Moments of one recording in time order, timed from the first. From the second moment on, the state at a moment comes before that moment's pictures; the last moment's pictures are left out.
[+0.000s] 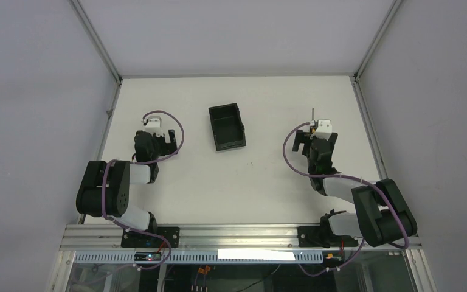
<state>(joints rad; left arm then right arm) -0.02 1.53 0.38 0.85 0.04 -0.05 0.28 1.29 0.29 0.71 0.38 0.08</state>
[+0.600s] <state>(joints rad) -0.02 1.53 0.38 0.85 0.04 -0.05 0.29 1.31 0.35 0.62 0.40 0.07</state>
